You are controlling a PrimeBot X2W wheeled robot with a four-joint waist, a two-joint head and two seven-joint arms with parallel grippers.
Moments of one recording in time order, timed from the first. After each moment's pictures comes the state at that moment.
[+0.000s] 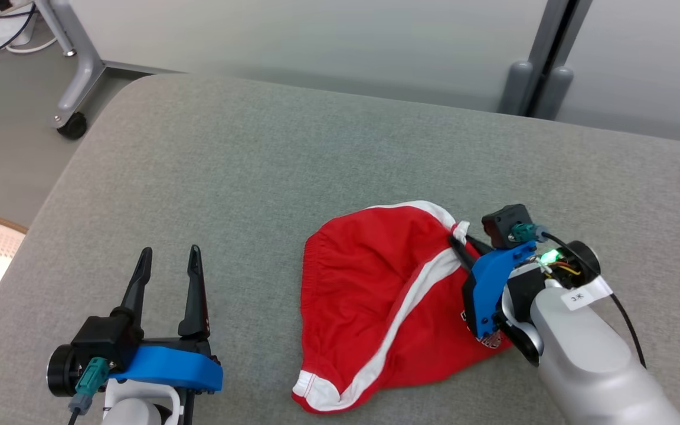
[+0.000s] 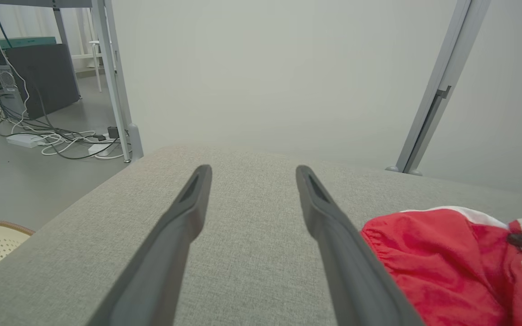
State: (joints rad) left arm -0.13 0.18 -0.23 0.22 -0.35 0.05 -0.26; right arm -0.65 -0.11 0.40 0.88 0.21 0.13 0.06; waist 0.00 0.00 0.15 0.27
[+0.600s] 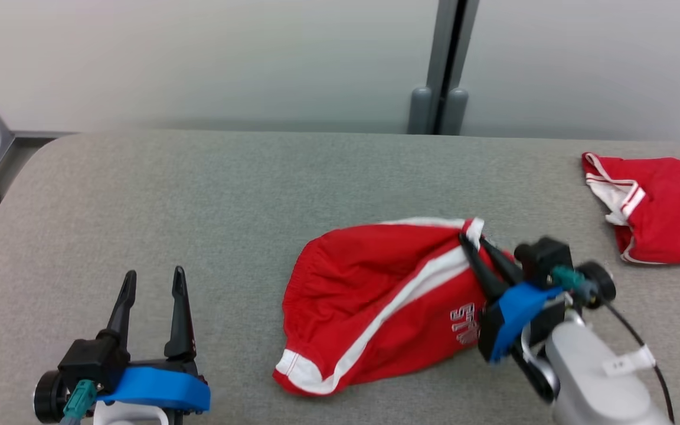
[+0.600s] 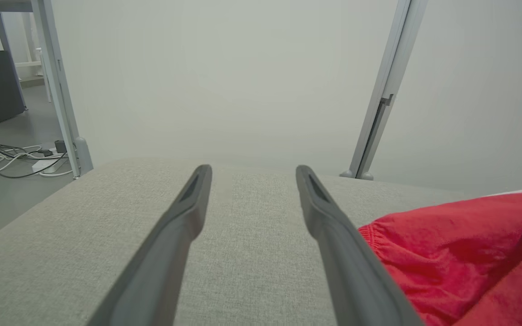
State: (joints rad) left arm -0.07 0.18 -0.19 0.20 -0.34 0.05 -0.26; right arm -0.55 -0.16 0.39 0.73 0.24 0.13 -0.21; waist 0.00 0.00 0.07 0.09
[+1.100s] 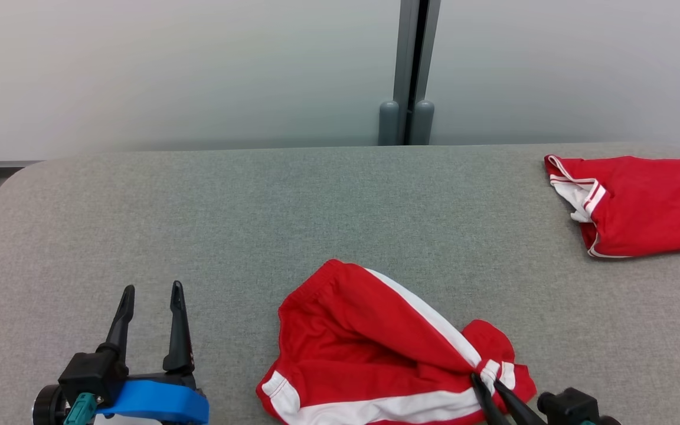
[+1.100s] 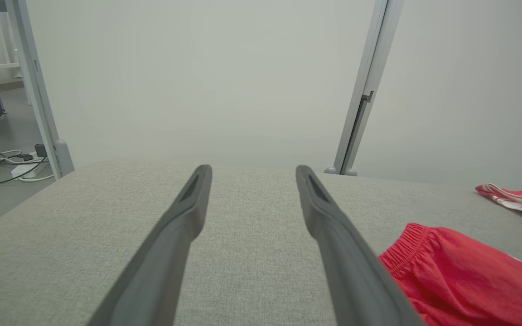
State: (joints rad) left arm -0.02 0.18 -0.18 0.20 -0.33 0.05 -0.26; right arm 0.08 -0.12 0.27 0.23 0.21 0.13 -0.11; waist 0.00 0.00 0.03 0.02
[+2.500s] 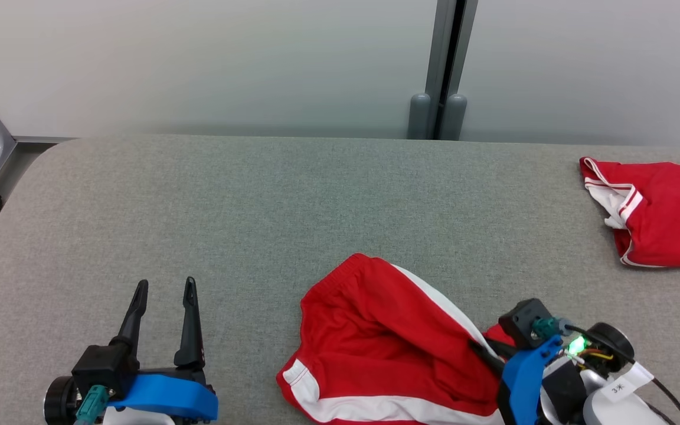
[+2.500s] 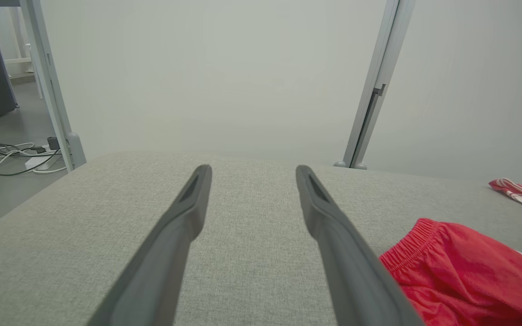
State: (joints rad) left arm -0.05 0.18 -0.21 0.22 -0.34 0.05 -0.26; right arm -0.21 -0.37 0.49 0.20 0.32 0.13 0.40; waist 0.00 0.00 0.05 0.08
